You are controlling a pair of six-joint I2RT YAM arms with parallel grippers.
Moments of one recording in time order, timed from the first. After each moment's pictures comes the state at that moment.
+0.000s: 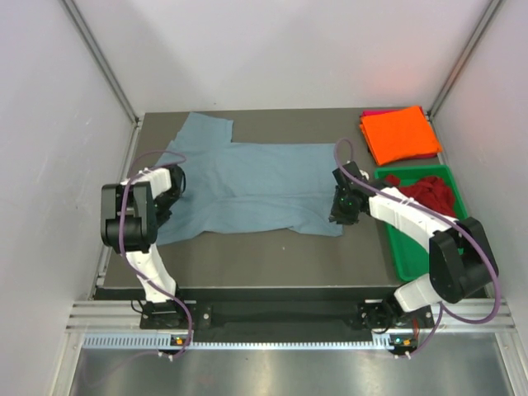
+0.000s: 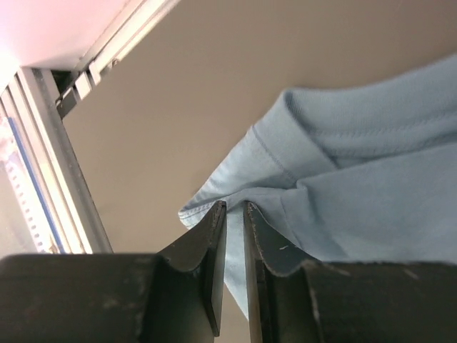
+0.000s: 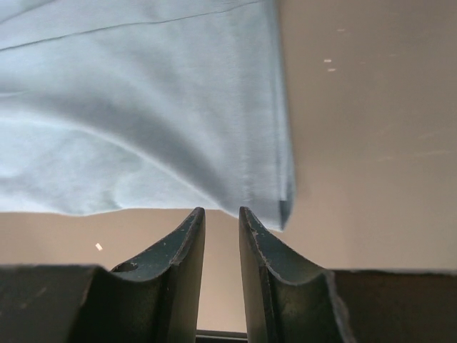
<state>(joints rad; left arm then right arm) 0.06 1.87 1.12 -0.96 -0.79 -0.98 0.47 1.46 0.94 -0.62 0.10 0.72</state>
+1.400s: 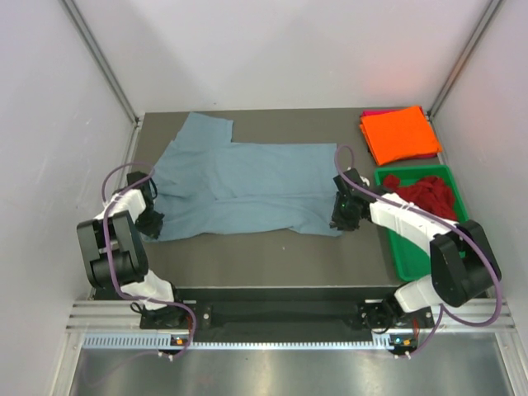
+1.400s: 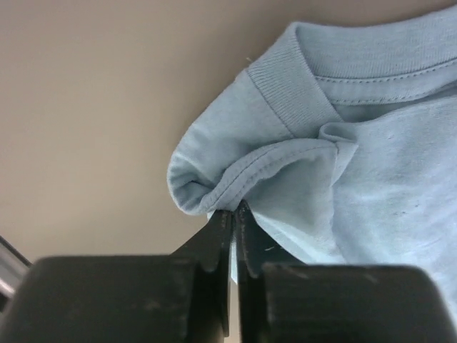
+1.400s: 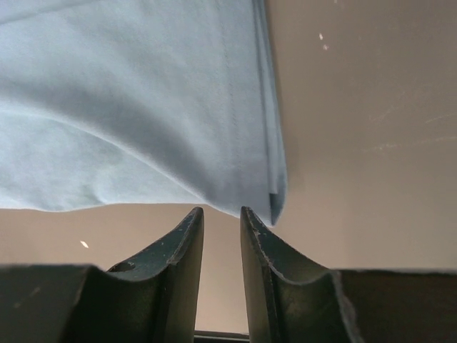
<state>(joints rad) 0.30 1.56 0.88 -0.68 -0.29 -0.85 0.48 1.43 0.88 -0.58 0.08 0.73</state>
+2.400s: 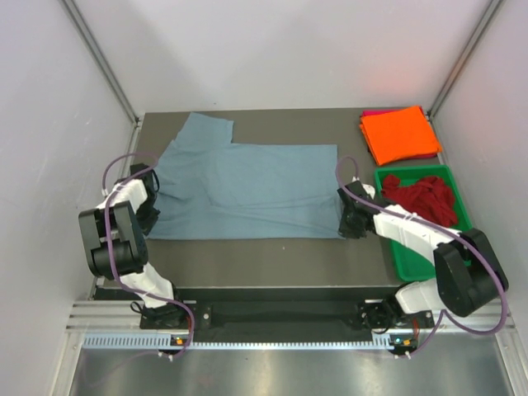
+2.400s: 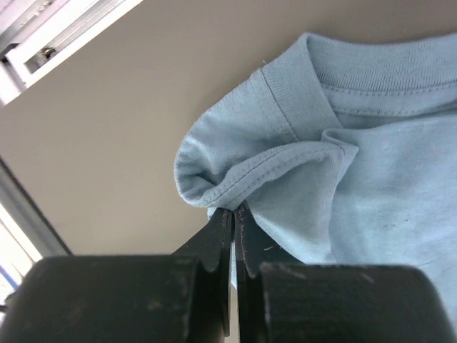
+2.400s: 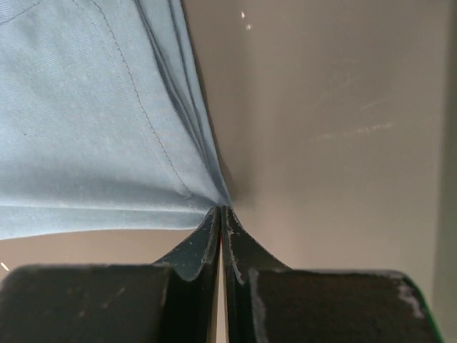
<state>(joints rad) 0.27 1.65 1.00 -0.75 -0.48 -0.78 0.48 1.38 0.74 -0.53 0.19 0.68</state>
